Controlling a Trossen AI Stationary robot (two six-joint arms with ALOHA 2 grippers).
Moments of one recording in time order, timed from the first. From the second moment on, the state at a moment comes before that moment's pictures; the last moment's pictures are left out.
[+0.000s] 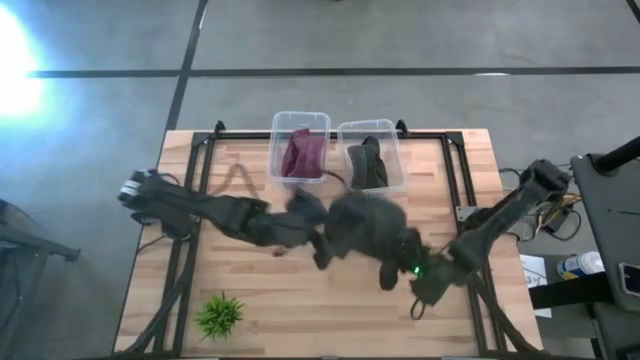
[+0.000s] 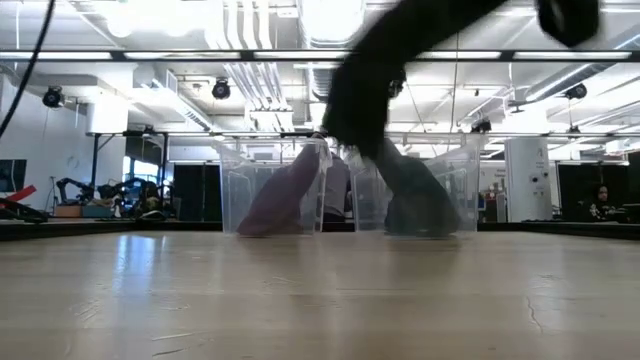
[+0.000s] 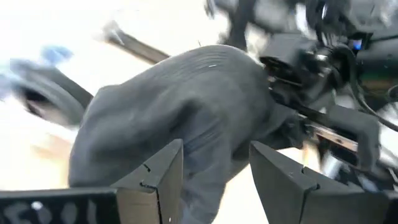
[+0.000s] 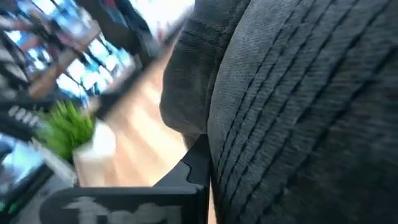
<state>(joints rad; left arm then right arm) -0.32 1.60 1.62 -0.49 -0.51 -0.61 0.68 1.38 0.98 -0.41 0.96 1.34</state>
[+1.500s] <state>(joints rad) -0.43 1.43 1.61 -0.82 -0.87 -0.94 -0.27 1.89 1.75 -1.54 0.55 0.27</state>
